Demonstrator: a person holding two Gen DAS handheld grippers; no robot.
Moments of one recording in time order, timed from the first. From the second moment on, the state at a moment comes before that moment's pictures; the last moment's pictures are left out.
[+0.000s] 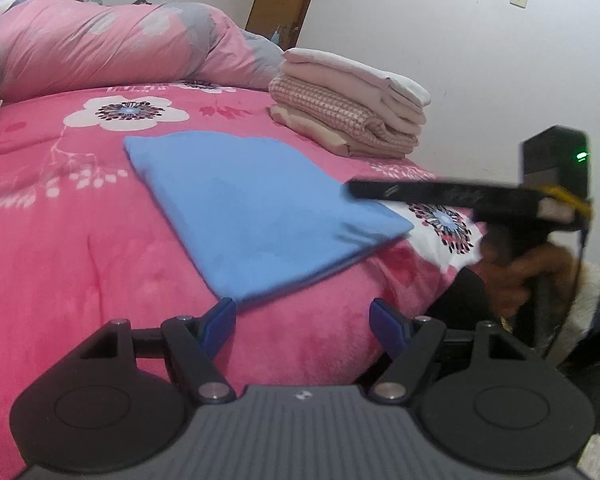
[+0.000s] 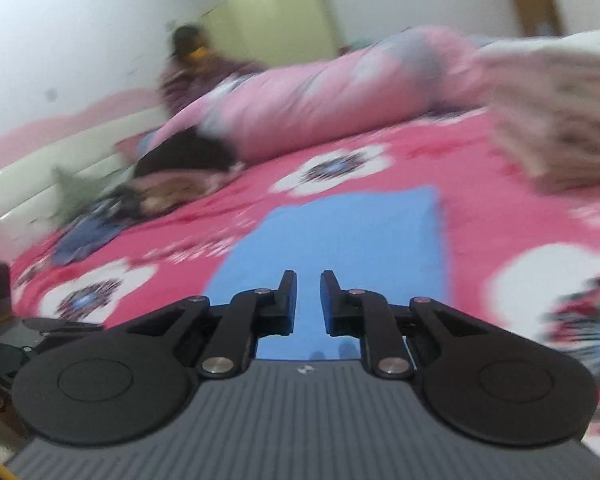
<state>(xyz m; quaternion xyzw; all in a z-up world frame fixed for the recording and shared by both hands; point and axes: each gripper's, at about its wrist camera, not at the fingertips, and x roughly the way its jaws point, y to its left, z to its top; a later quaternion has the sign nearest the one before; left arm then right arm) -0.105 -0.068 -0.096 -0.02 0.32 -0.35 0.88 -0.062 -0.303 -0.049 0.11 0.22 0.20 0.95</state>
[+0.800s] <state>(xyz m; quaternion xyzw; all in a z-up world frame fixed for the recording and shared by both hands) -0.123 -0.024 -0.096 -0.10 0.31 -0.27 0.90 -0.052 -0.239 -0.069 0.09 0.27 0.30 0.91</state>
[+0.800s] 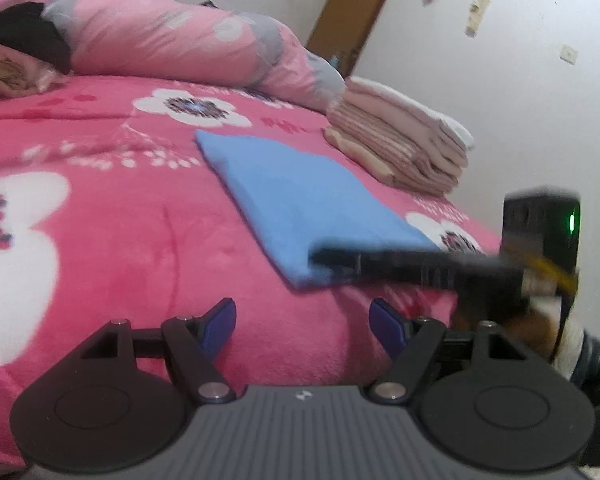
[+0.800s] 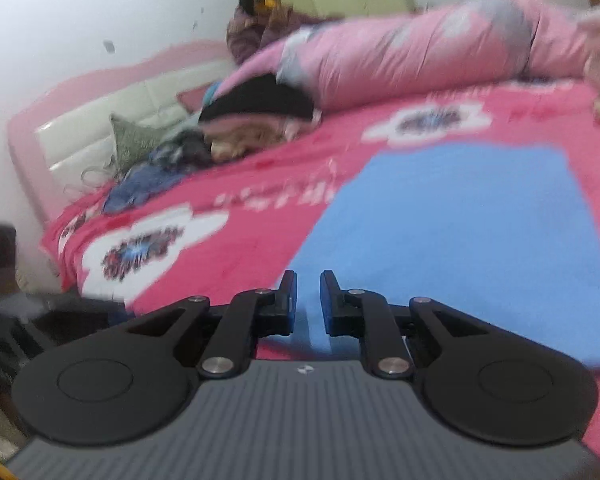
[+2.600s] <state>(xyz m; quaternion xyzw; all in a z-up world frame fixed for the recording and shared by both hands) -0.051 -0.099 -0.105 0.04 0.32 -0.28 0.90 -0.083 -0.372 -0.059 0.13 0.18 0.06 0.97</state>
